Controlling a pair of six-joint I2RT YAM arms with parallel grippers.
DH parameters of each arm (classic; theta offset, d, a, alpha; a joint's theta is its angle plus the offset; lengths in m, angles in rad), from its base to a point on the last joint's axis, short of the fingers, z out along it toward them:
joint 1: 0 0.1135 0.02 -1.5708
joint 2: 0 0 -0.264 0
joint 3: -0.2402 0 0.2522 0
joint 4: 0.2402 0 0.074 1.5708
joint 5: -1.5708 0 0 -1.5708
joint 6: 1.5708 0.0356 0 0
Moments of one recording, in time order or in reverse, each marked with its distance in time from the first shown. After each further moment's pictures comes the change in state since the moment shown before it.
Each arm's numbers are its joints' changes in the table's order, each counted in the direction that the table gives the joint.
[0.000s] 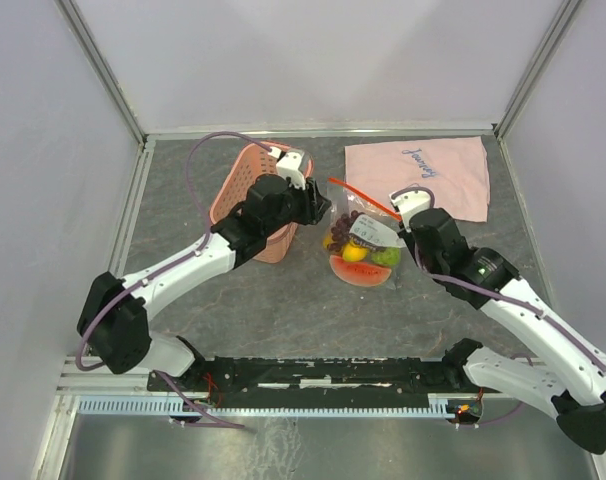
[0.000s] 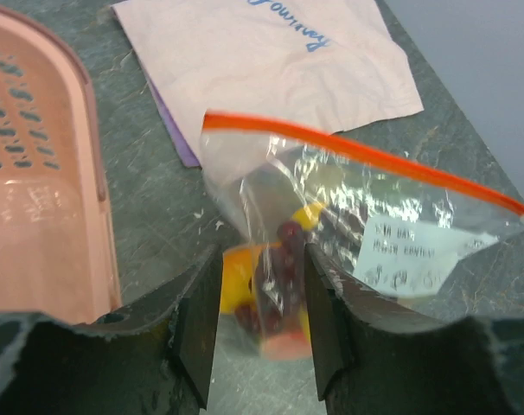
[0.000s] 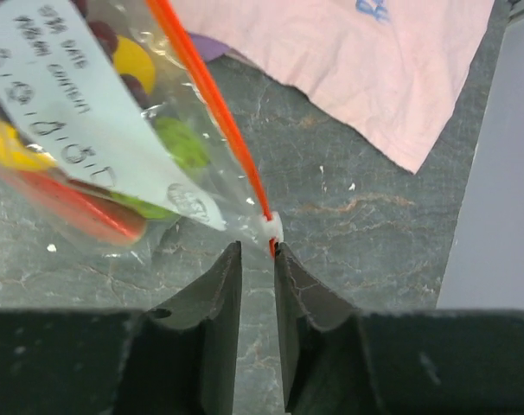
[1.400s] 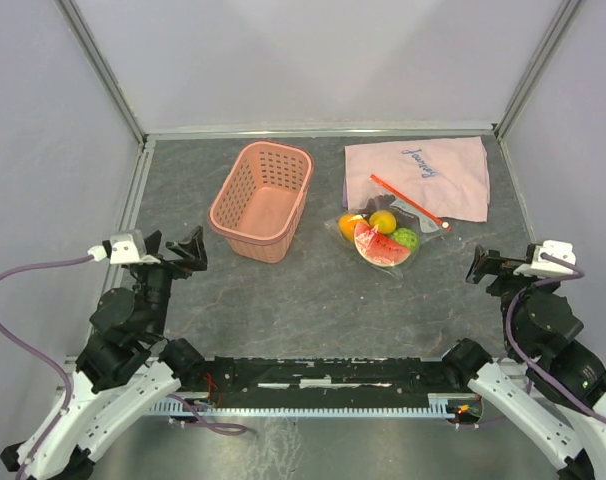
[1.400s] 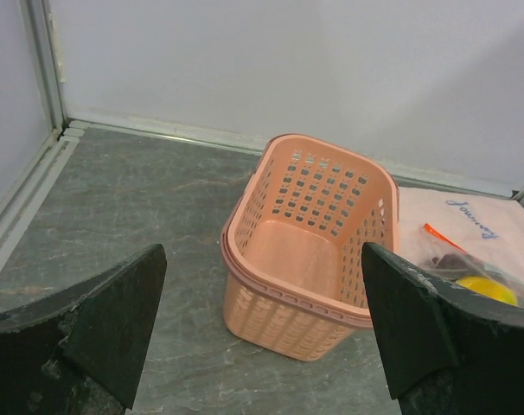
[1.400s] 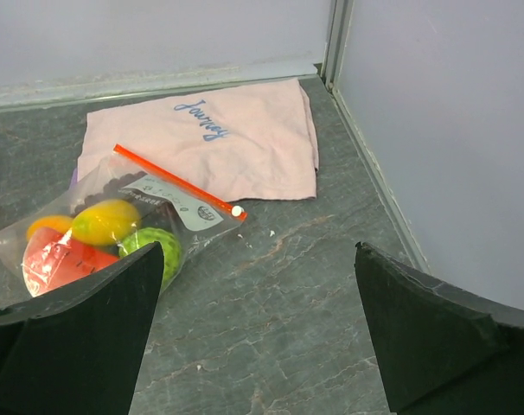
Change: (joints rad) left arm 0.000 -1.181 0.359 0.392 0.669 0.194; right arm -0.002 -0.730 0.145 -0.056 -0.363 0.147
